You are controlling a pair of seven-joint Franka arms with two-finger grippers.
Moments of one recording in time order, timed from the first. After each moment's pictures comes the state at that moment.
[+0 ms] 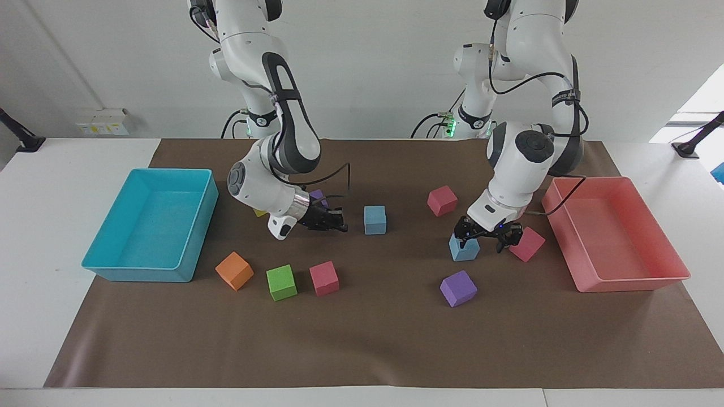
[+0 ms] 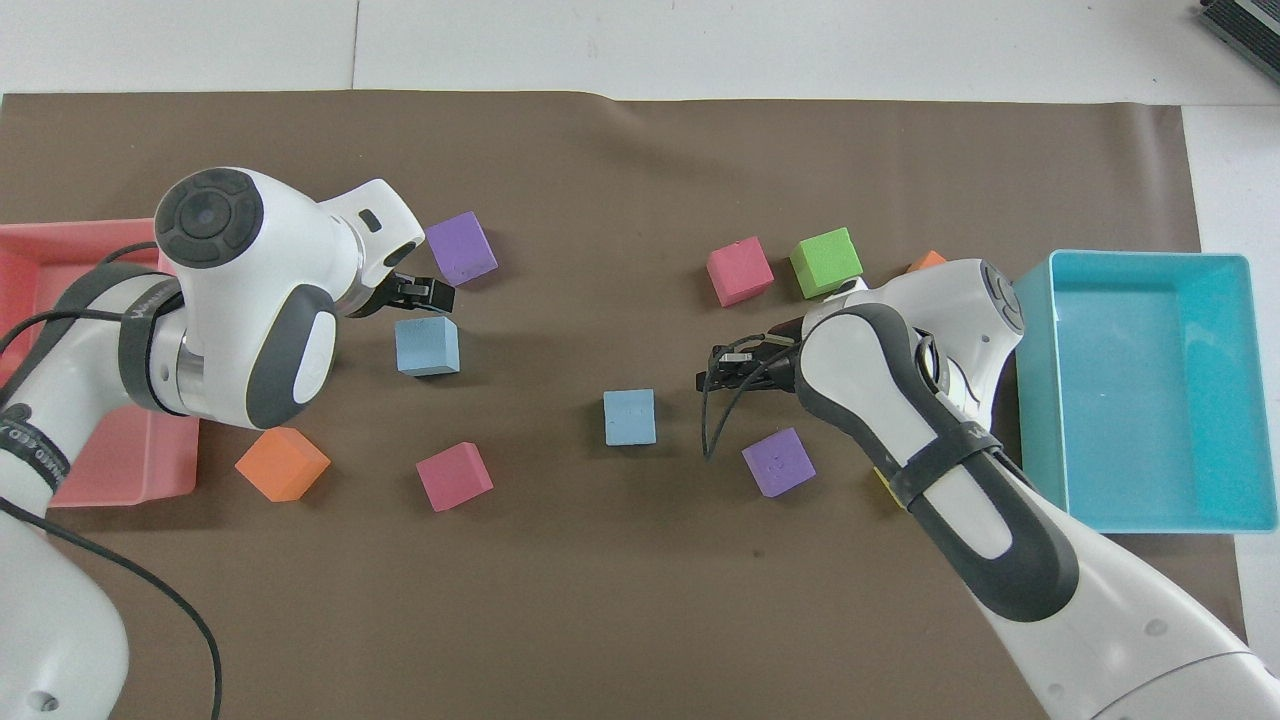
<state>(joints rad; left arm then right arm) -0.23 0.29 -0.06 -1.85 0.00 2.25 -0.09 0.37 0.36 -0.08 -1.97 0.93 2.18 -0.25</state>
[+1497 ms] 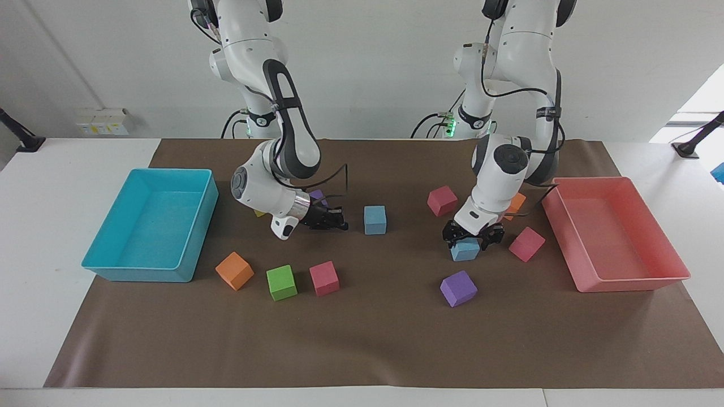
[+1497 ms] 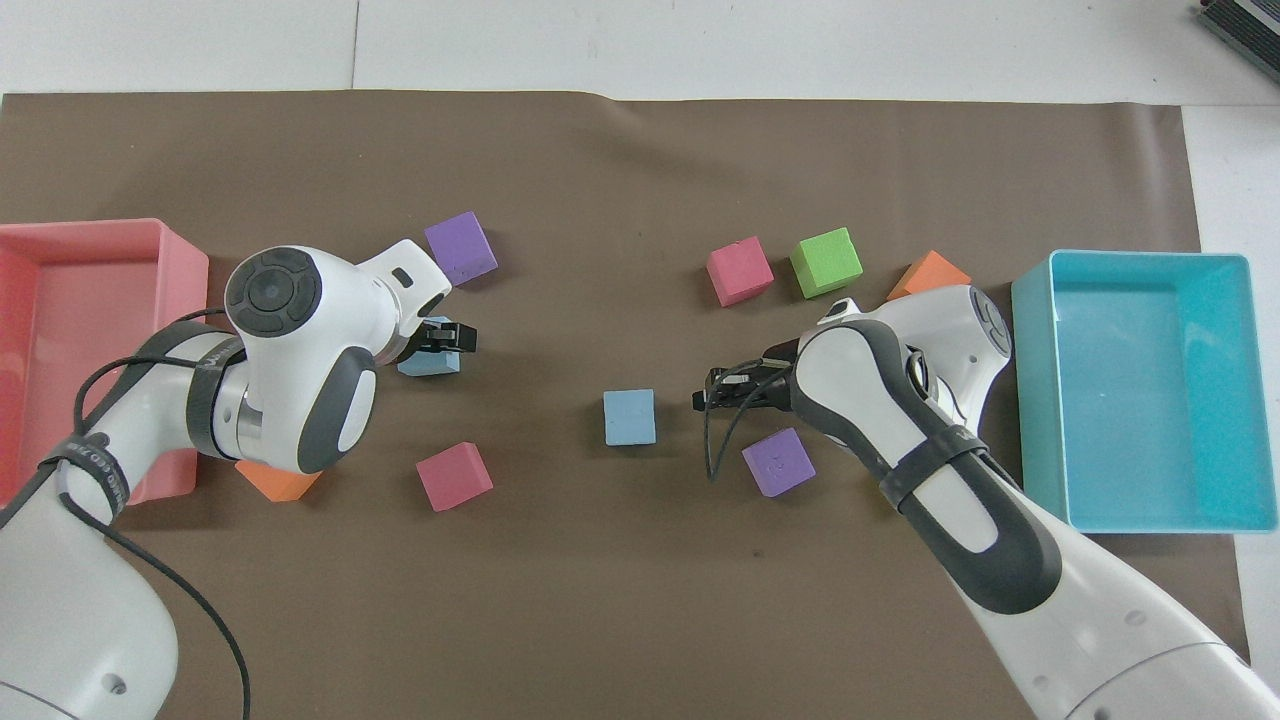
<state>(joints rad) -0.26 0.30 -0.06 -2.01 0.00 2.42 -0.20 0.38 0.36 -0.07 -2.02 1.00 2.20 -0.35</state>
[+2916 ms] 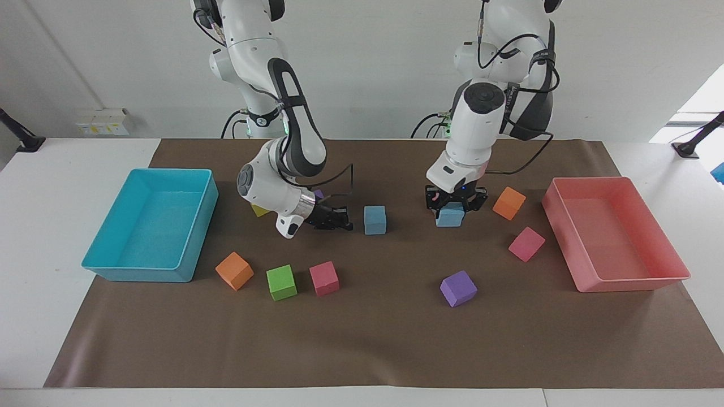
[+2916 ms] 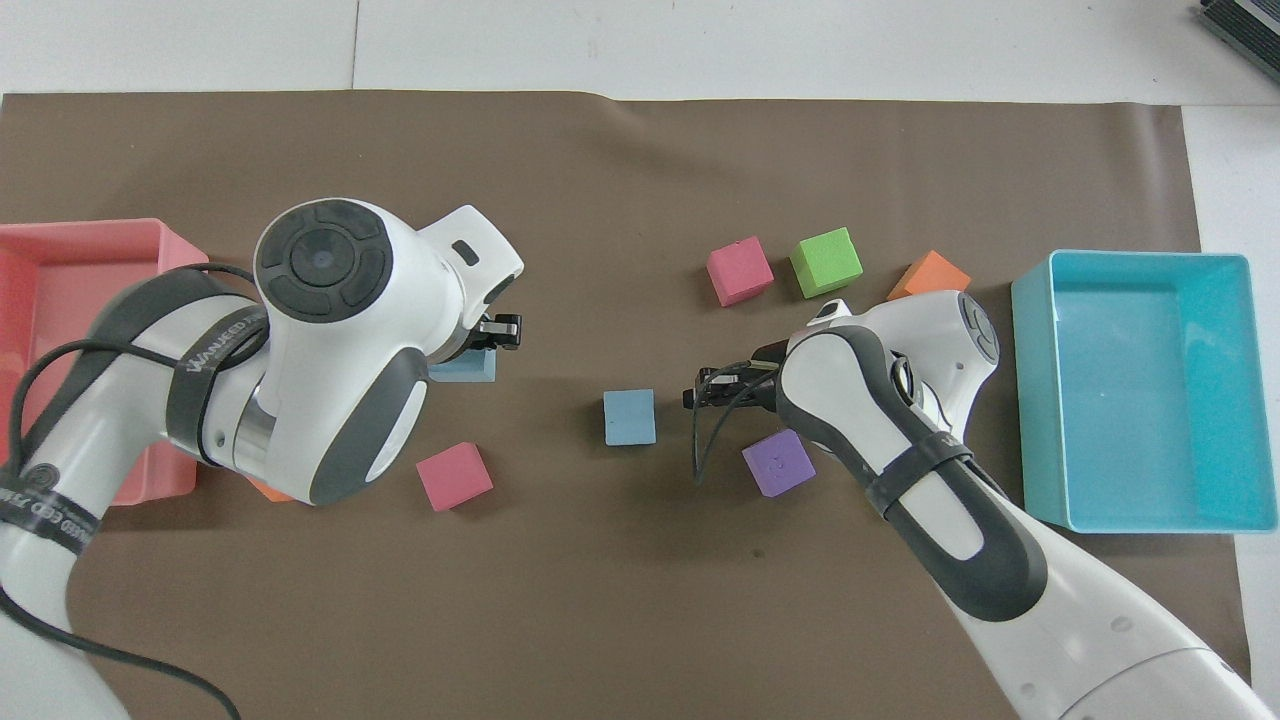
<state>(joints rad) -0.44 0.17 -0.06 -1.78 0.07 2.03 -0.41 0.40 0.36 -0.08 -2.02 1.01 2.24 -0.35</state>
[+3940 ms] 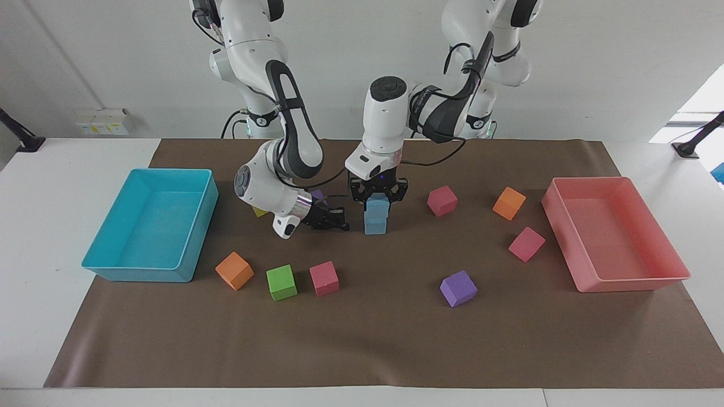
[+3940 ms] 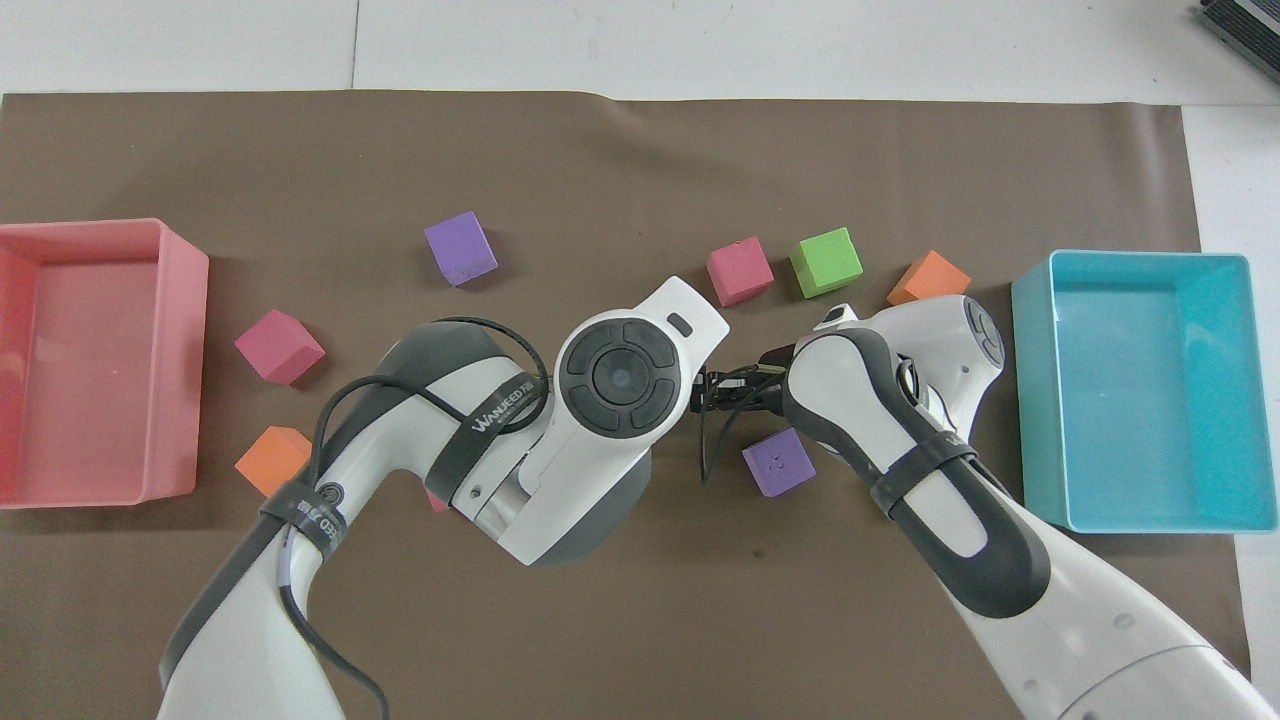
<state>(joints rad) -0.68 0.31 -0.07 -1.71 0.08 2.14 -0.73 0.40 0.36 -0.08 -2.04 1.01 2.24 -0.36</state>
